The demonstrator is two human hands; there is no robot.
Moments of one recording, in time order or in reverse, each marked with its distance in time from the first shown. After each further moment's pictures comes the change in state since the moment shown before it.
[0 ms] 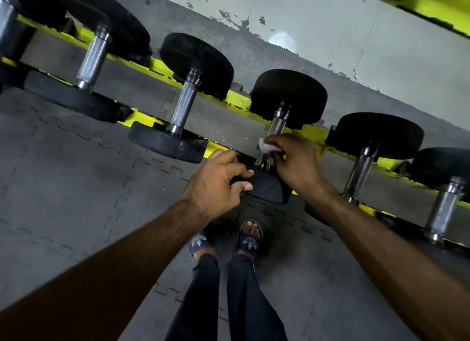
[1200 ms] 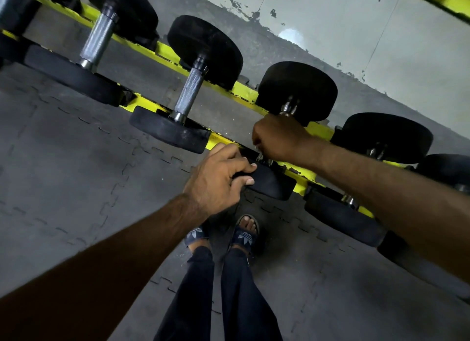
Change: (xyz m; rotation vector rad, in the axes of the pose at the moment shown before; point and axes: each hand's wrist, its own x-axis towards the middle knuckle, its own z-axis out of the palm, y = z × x) left_hand -0.008 -0.005 0.007 -0.007 0.066 0.067; right_hand 0.063 -0.037 -0.003 -0.578 -0.654 -0.269
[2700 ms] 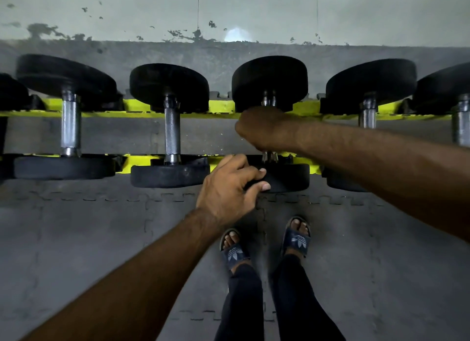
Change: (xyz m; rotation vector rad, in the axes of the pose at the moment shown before) left_hand 0.024 -0.018 -0.019 0.069 -0.174 0.252; right_hand 0.019 -0.013 -0.018 0.038 -0.068 0.242
